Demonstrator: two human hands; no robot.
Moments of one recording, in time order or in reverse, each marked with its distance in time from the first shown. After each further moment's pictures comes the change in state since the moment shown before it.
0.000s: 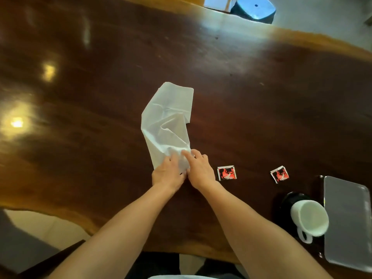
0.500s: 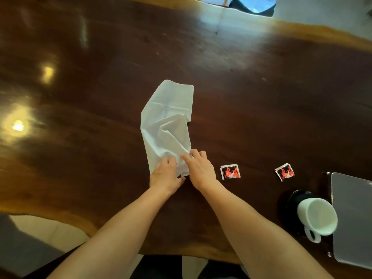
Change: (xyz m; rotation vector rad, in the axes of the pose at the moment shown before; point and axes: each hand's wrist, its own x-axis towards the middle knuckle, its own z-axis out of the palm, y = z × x) left_hand 0.008 -0.026 0.013 0.059 -0.017 0.090; right_hand 0.010 0.001 0.012 -0.195 0.016 -0.090
